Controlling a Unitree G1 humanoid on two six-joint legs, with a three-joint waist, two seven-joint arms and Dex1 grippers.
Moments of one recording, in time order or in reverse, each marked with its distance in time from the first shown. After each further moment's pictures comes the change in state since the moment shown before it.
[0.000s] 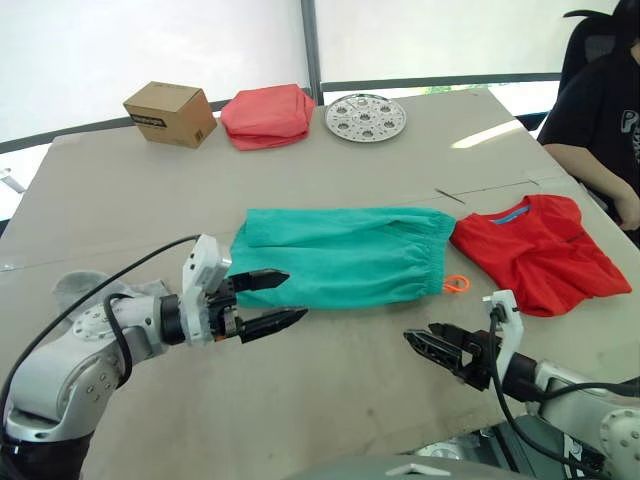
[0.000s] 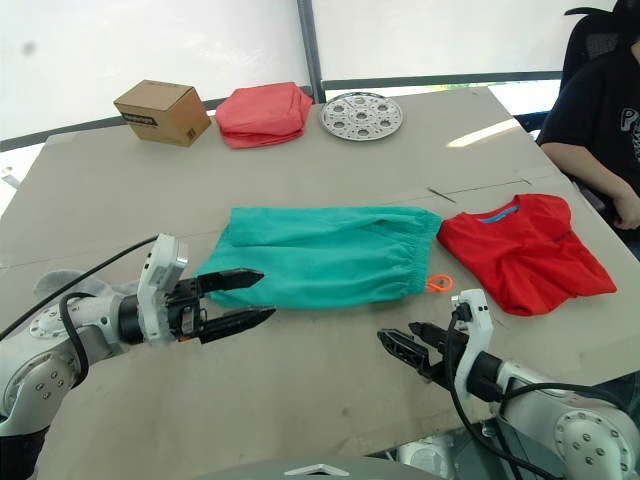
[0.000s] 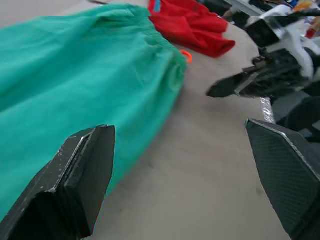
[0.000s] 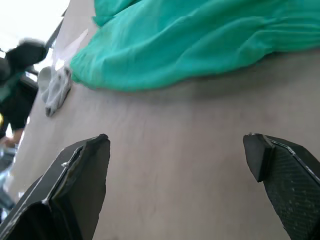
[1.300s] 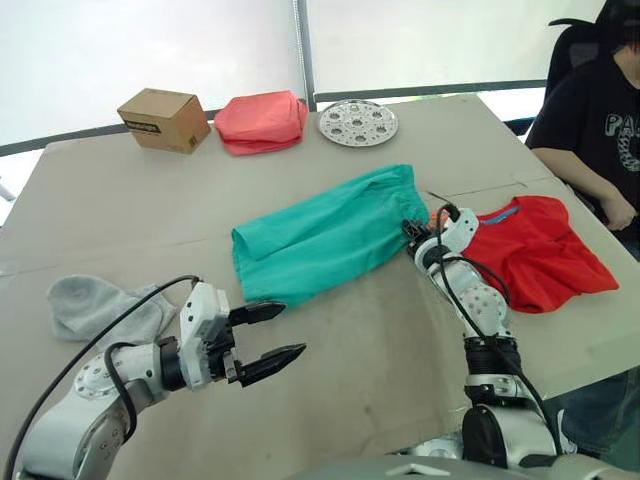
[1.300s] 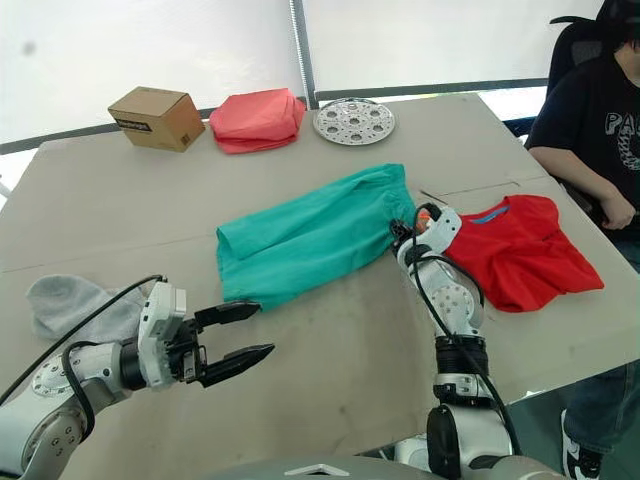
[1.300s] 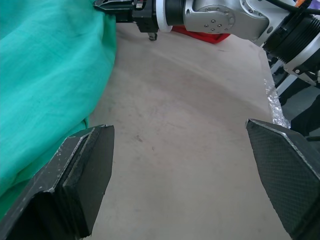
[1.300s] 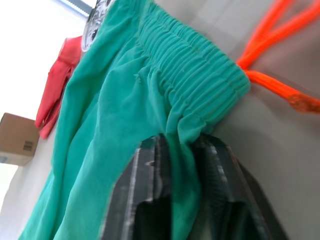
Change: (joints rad) left arm 0.233 -0.111 -0.021 -0.028 0.160 -0.259 -0.020; right arm -0.641 0.353 0.086 0.831 -0.457 -0.631 -0.234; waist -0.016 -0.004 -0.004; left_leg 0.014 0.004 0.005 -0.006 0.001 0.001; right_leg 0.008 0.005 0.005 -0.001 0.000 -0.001
